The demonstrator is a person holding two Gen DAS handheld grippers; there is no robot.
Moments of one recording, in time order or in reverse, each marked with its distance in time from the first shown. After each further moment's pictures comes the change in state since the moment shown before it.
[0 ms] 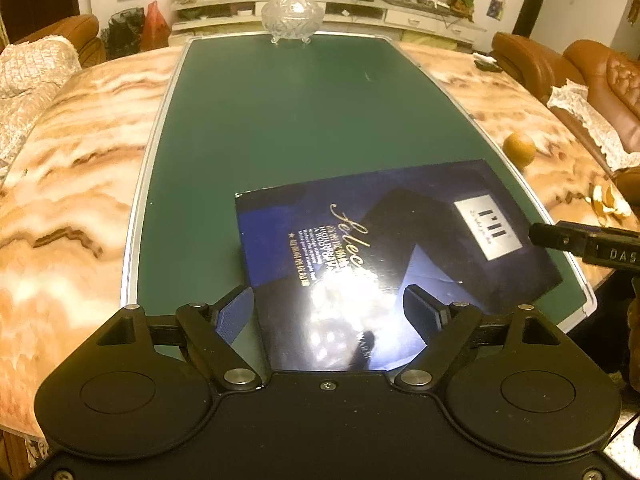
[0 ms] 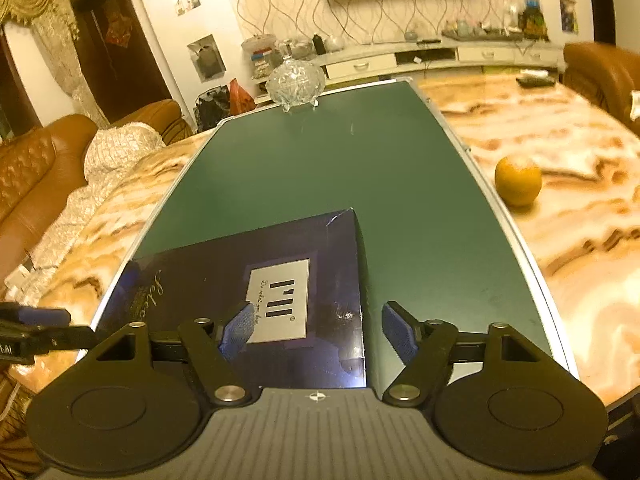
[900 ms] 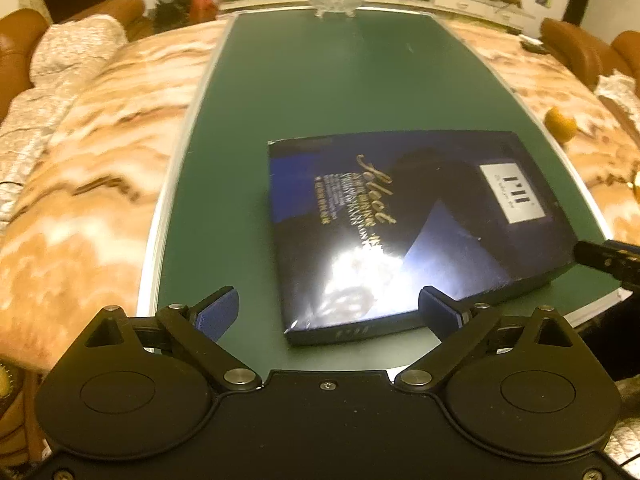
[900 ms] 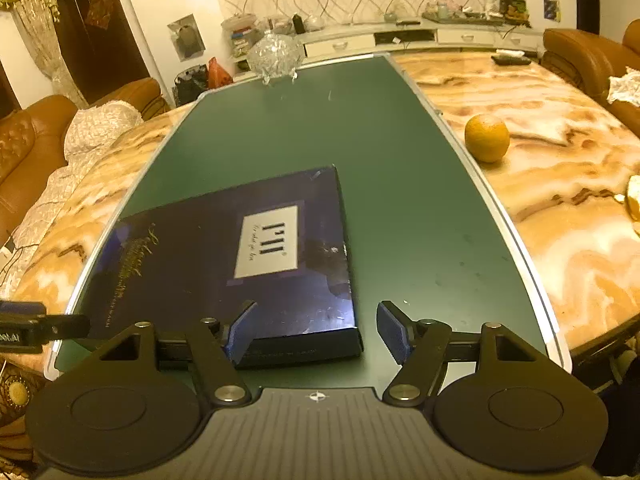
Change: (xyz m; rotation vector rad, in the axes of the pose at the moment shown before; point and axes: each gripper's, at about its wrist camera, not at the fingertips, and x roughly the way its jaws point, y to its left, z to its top) left arm -0.006 -0.019 -0.035 -0.062 0.056 0.189; right arm -0.021 0.005 -0.035 0.019 0.049 -0.075
